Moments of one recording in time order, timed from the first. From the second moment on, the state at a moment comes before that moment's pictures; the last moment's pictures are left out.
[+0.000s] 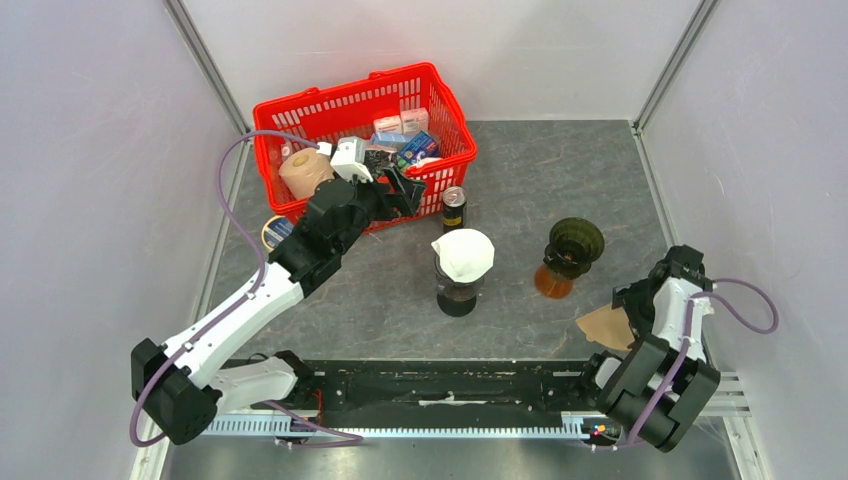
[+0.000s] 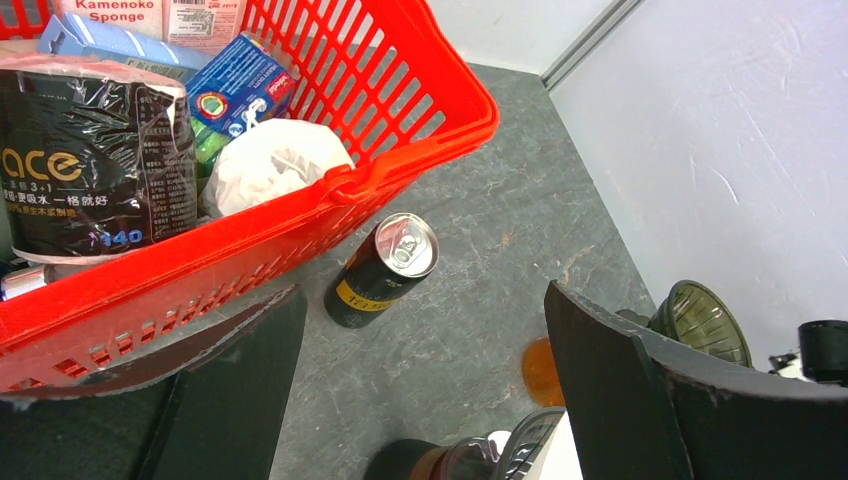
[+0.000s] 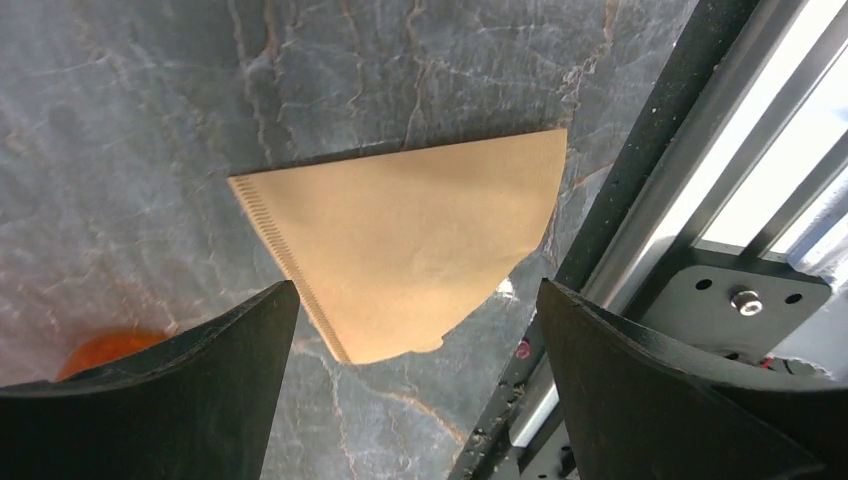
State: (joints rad) left arm -0.66 1.11 0.97 0.00 -0.18 -0.53; right arm -0.61 1.09 0.66 -0.94 0.13 0.75
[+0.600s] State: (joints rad) left arm -0.66 1.10 0.96 0.00 -0.19 -0.53; right arm -0.62 1.15 0.54 -0.73 0.16 0.81
